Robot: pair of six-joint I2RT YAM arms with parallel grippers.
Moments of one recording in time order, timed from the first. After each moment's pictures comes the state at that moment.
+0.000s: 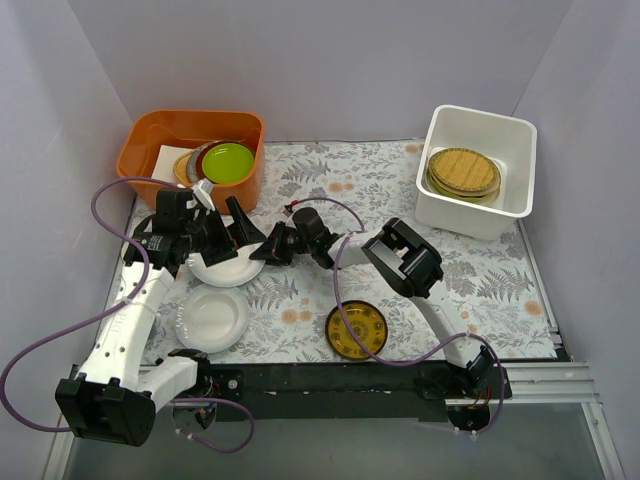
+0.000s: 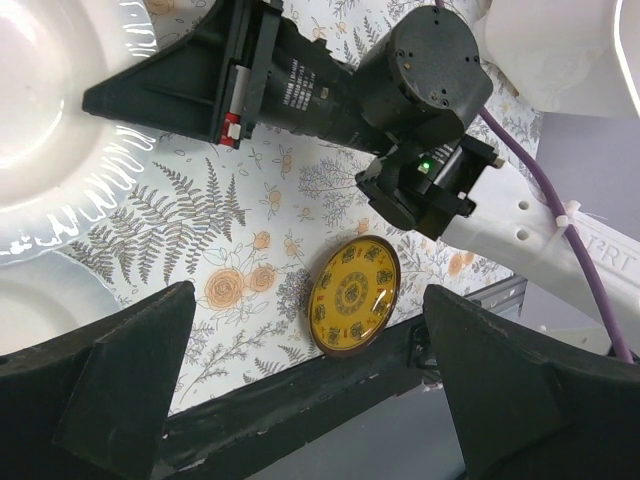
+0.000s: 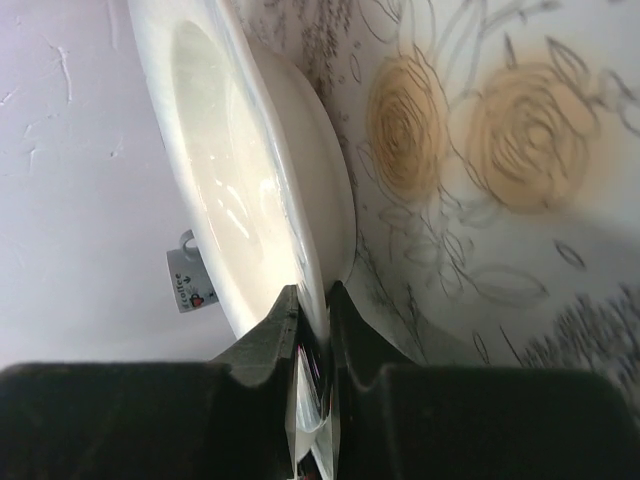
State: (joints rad) left arm -0.14 1.04 1.05 -0.79 0.43 -0.60; right arm 0.85 2.38 1.45 0.55 -0.50 1.27
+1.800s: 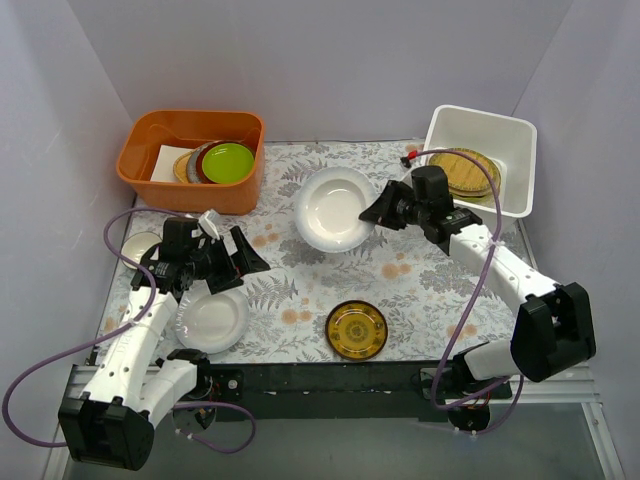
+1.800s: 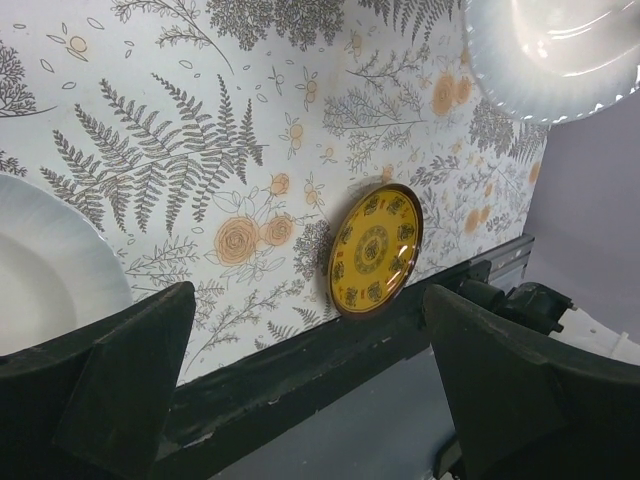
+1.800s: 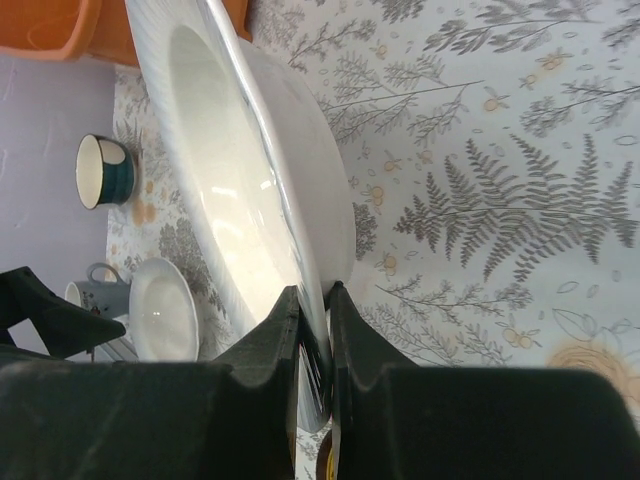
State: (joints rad) left arm -0.14 0.91 0.81 -0.74 0.50 -0.61; right arm 0.44 1.38 1.02 -0.18 -0.32 0.68
